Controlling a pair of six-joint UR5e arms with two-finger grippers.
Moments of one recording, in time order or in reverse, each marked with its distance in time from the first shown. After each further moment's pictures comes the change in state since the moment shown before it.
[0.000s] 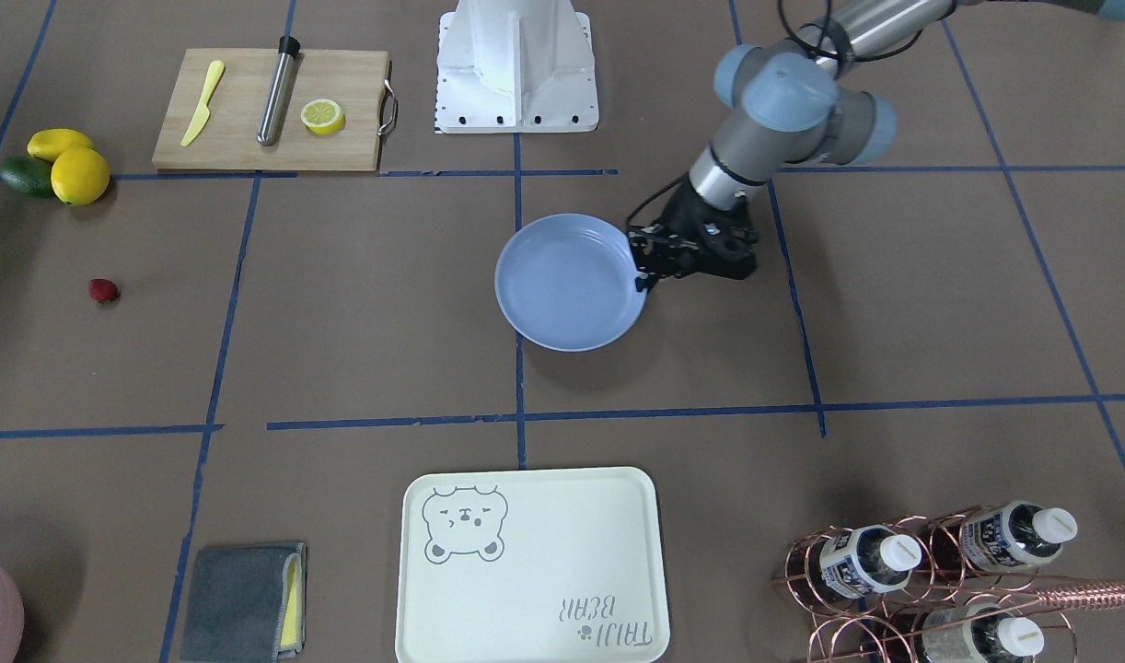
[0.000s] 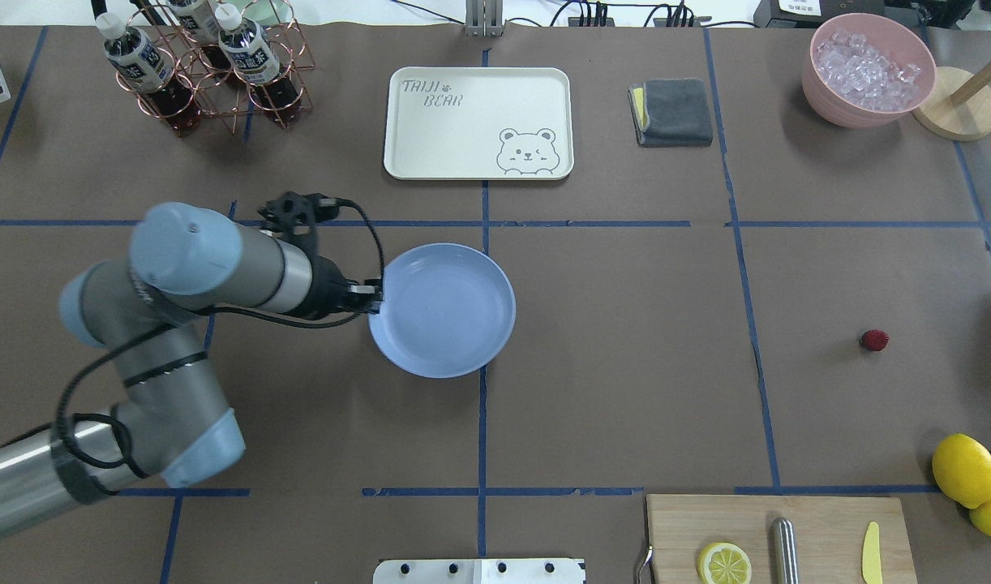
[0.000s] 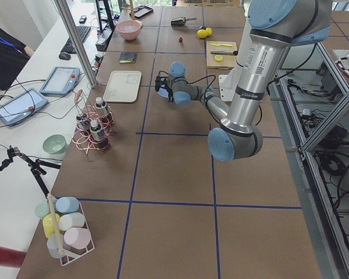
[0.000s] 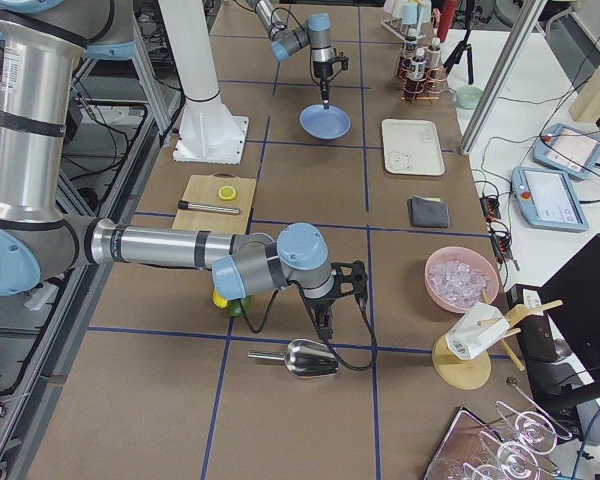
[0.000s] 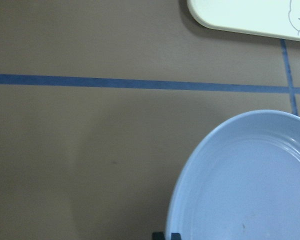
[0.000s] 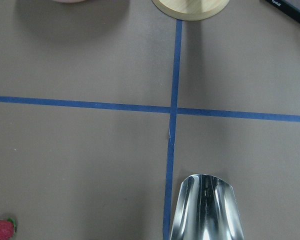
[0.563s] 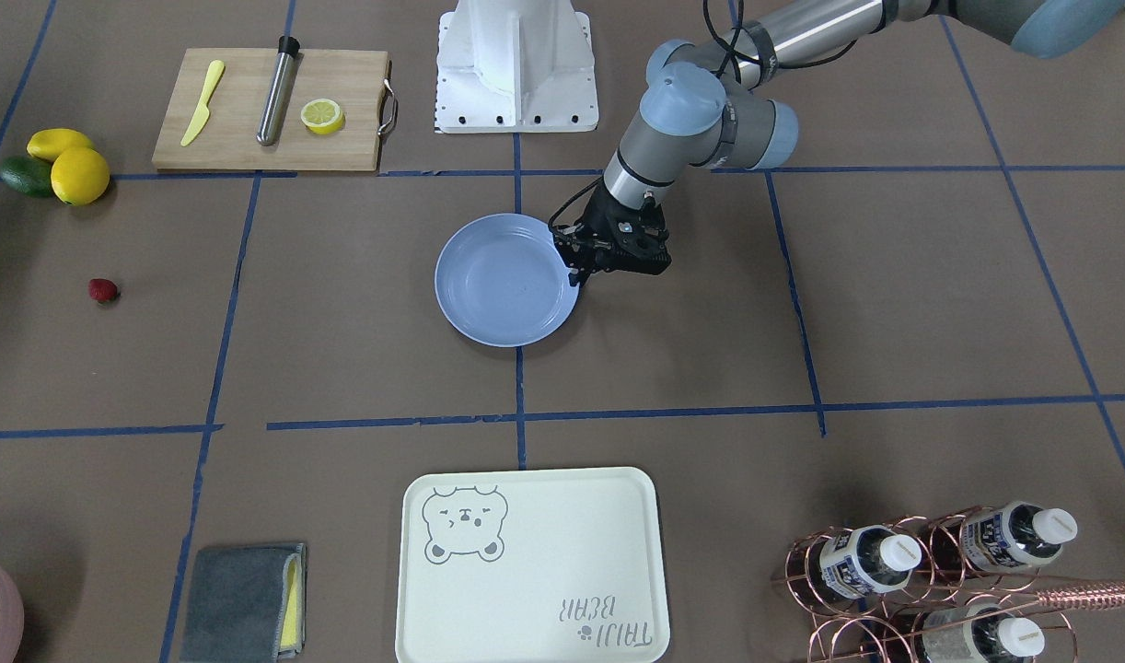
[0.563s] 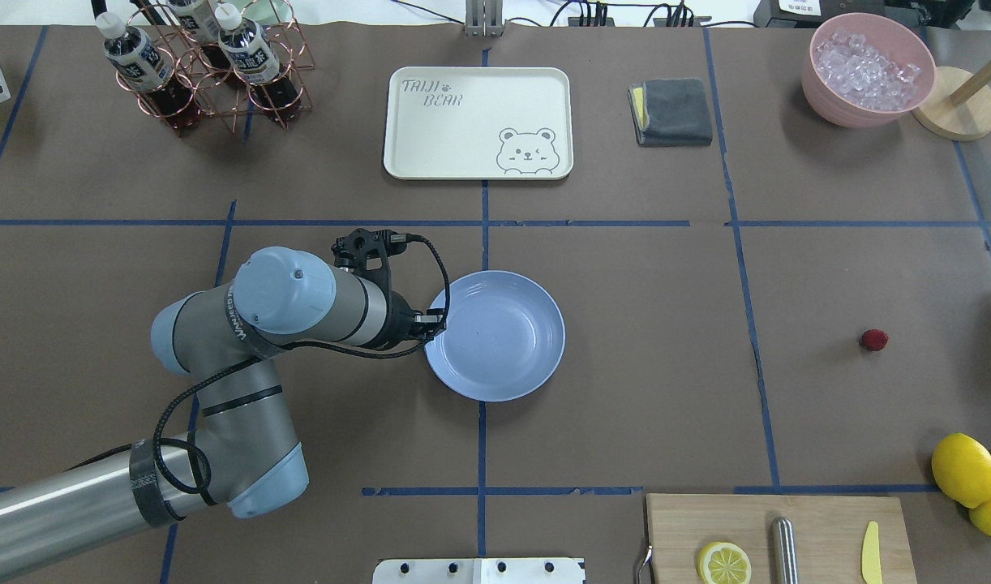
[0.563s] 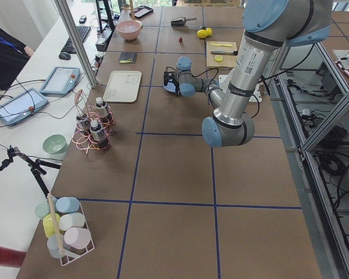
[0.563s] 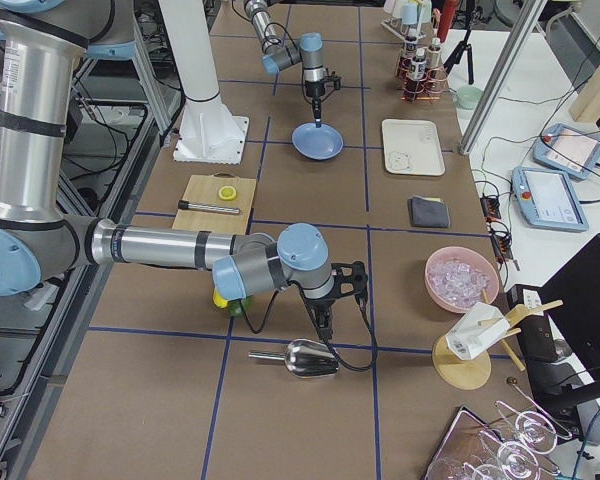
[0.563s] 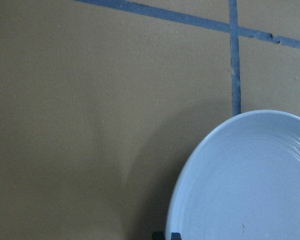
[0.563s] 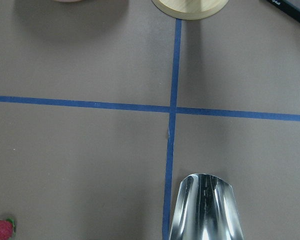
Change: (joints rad) left arm 0.073 -0.078 0.072 0.014 0.063 -0.058; right arm 0.000 0.000 -0.002 0.000 0.000 0.000
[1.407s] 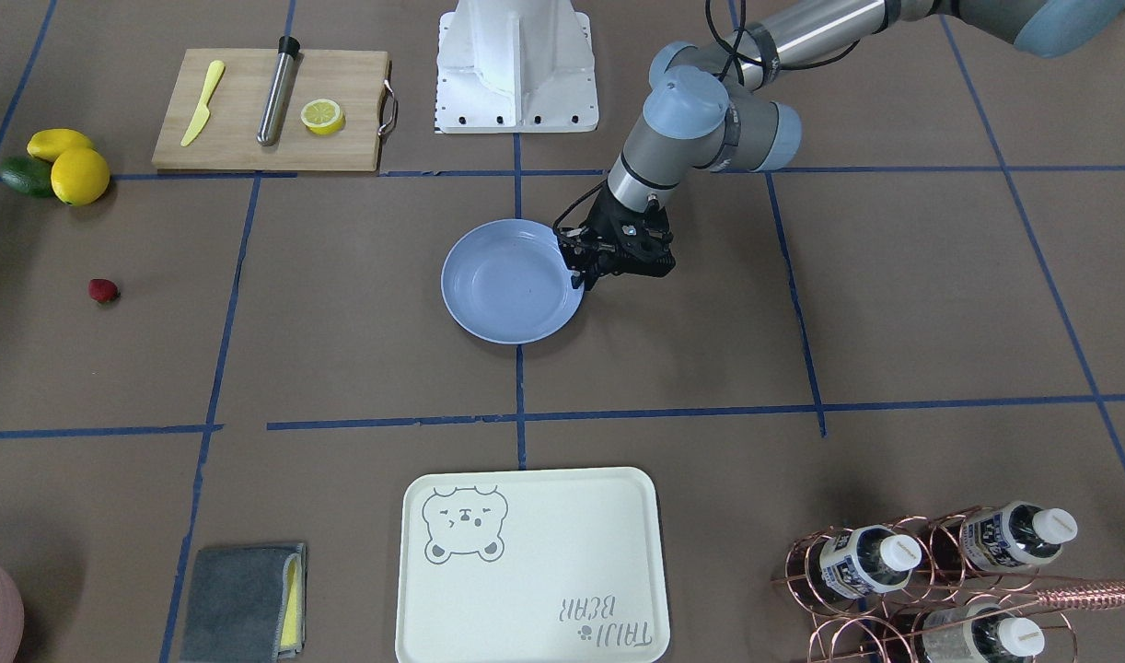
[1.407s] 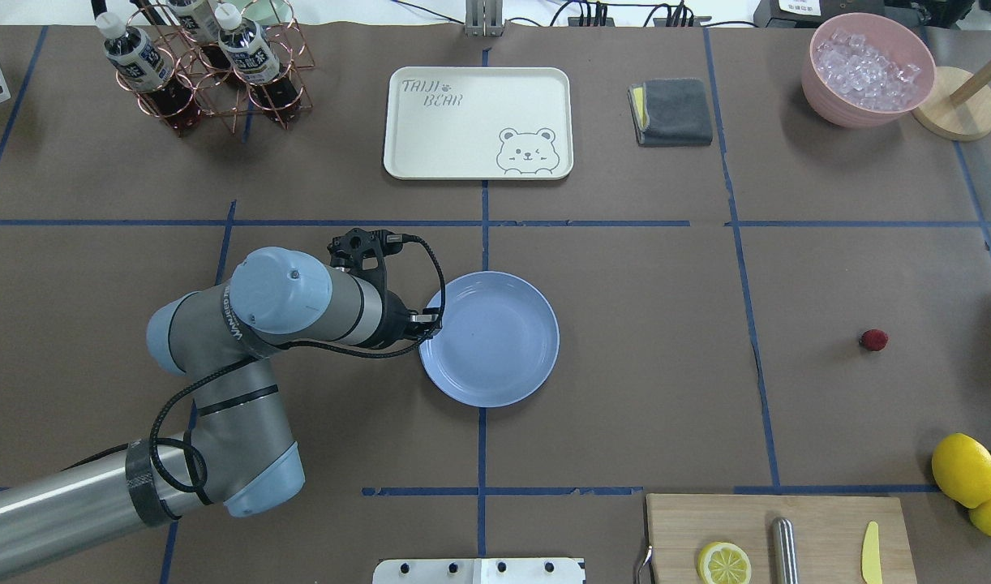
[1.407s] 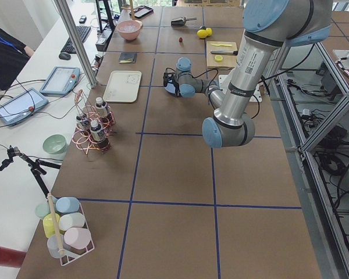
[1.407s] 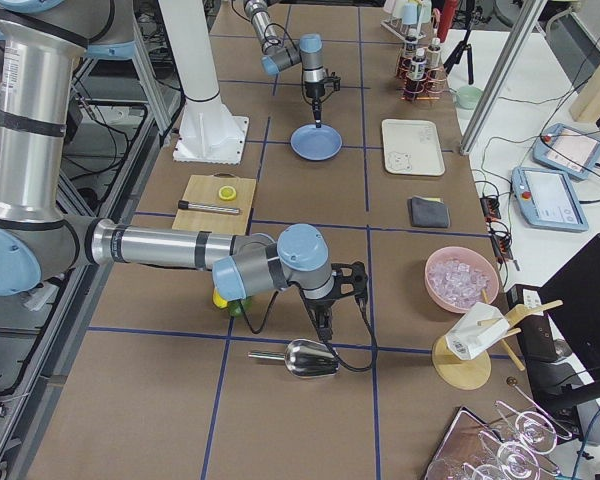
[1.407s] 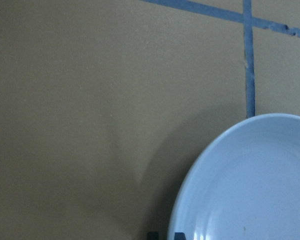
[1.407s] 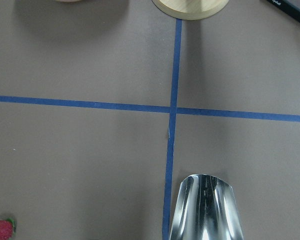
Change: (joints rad) left arm -0.006 0.009 -0.004 0.002 0.003 0.025; right arm 0.000 0.003 -0.001 0.001 0.001 -0.002
